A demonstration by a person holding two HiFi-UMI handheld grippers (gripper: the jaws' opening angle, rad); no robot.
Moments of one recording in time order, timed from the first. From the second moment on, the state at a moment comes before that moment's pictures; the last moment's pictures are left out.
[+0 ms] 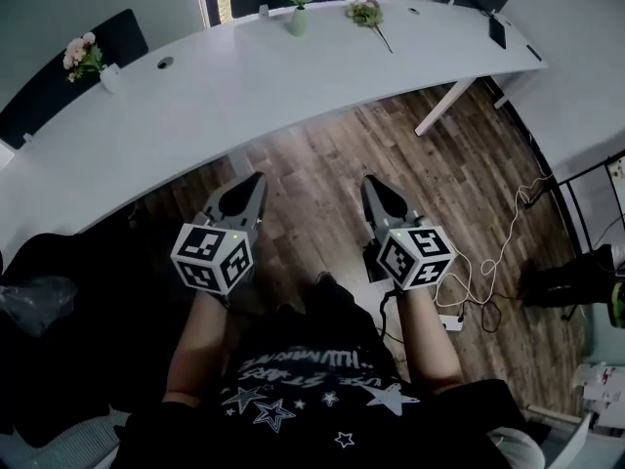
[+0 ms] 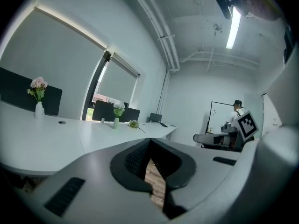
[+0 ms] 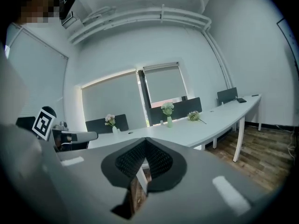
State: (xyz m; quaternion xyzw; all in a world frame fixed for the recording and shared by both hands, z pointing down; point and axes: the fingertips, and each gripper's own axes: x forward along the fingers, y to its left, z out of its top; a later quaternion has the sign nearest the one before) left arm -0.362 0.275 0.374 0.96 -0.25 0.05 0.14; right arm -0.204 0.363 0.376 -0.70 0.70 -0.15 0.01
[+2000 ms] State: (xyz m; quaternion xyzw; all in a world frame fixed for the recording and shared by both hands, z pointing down) left arm -0.111 0.101 0.399 0.92 -0.37 0.08 0.14; right arm 0.069 0.162 0.402 -0.58 0.79 -0.18 0.02
